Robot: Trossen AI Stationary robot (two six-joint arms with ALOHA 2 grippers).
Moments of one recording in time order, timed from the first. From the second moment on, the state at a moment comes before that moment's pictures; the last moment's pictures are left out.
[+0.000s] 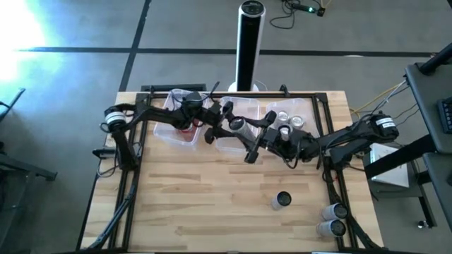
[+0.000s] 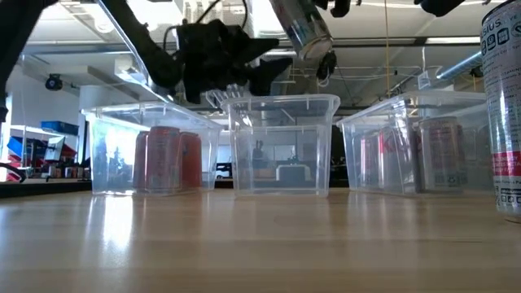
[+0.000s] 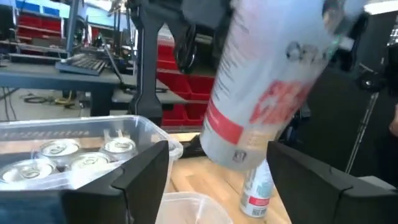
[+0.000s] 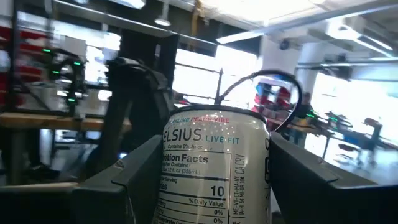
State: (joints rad) left arm 0.43 1.80 0.93 1.04 0.90 -0.23; right arm 0.14 1.46 0.81 0.96 0.51 -0.34
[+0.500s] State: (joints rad) left arm 0.41 2.02 1.09 1.52 1.09 -0.56; right arm 0.14 1.45 0.81 0.95 0.60 -0.34
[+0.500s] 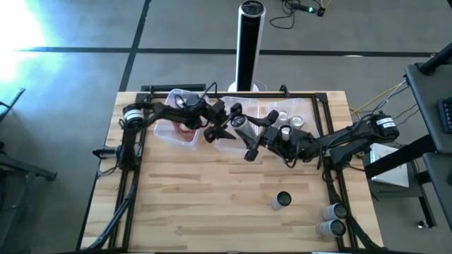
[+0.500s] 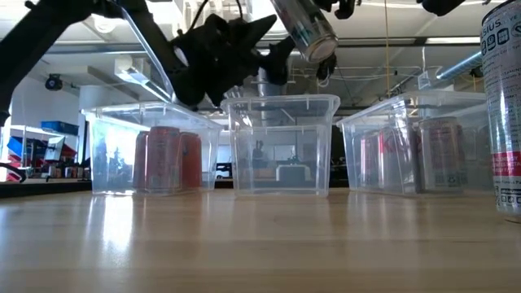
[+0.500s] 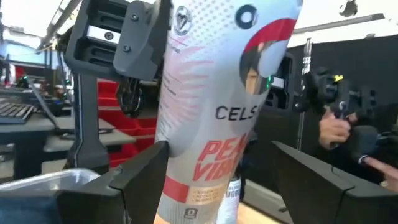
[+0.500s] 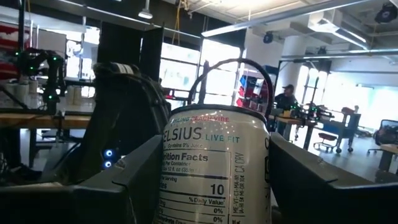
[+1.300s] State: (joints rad) left arm 0.39 2.09 1.21 1.56 1.04 -0.59; right arm 0.12 1.45 0.81 0.94 0.62 -0.30
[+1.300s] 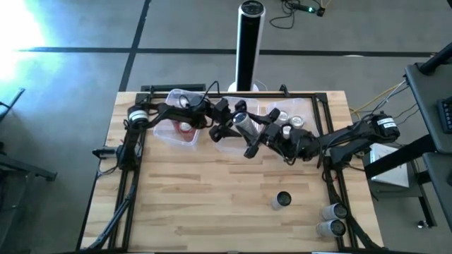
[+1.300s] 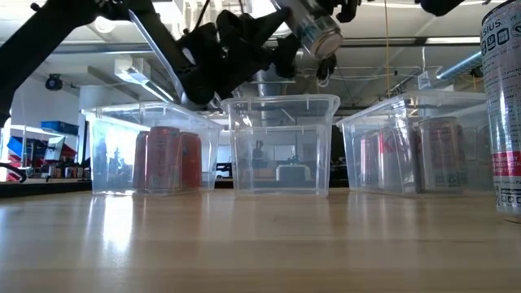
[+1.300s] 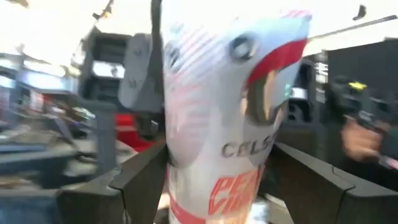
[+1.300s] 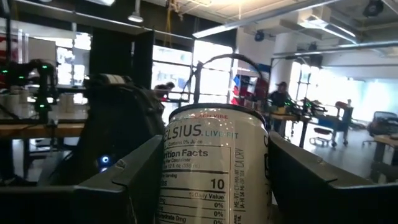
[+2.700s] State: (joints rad) left arm 0.36 2.08 1.30 1.42 1.04 -0.66; right arm 0.11 1.45 0.81 0.87 0.67 -0.23
